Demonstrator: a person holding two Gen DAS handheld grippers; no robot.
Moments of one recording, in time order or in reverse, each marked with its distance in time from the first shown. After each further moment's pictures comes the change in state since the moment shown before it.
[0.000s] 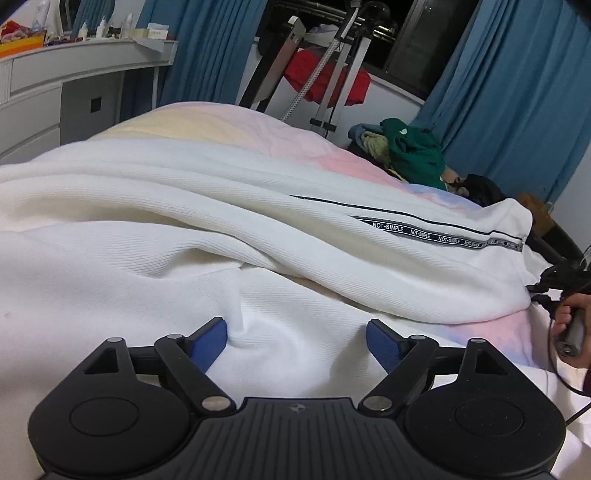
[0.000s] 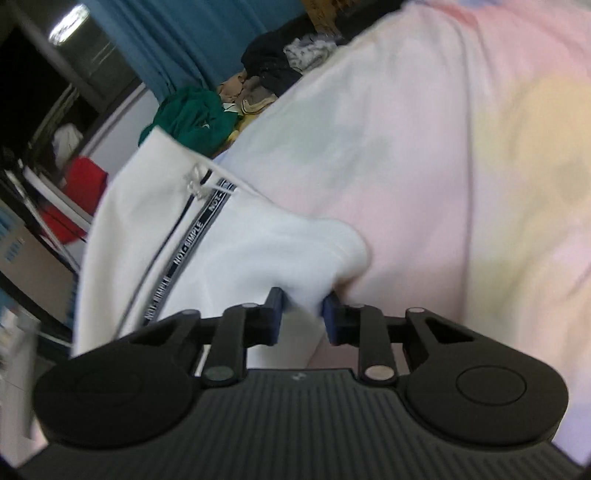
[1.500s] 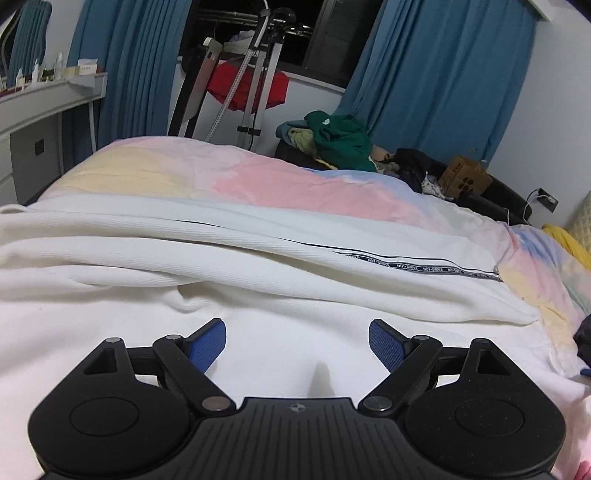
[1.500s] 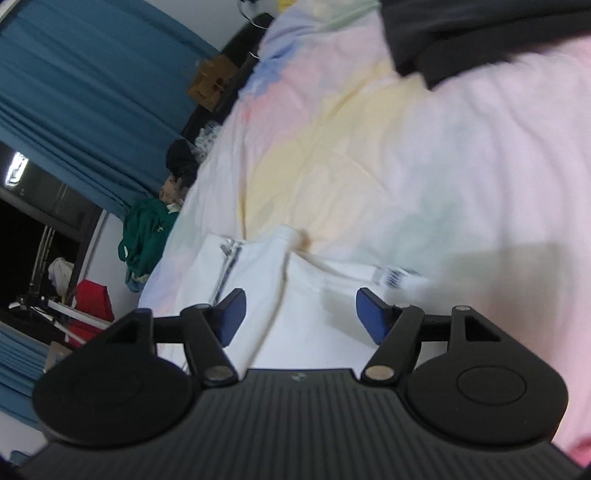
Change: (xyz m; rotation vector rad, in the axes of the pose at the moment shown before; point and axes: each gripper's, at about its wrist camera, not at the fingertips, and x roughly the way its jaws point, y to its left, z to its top) left arm -0.099 -0.041 -0.035 0.210 -0.008 -0.142; right arm -0.294 -0.218 -0.070 0.453 -0.088 -0.043
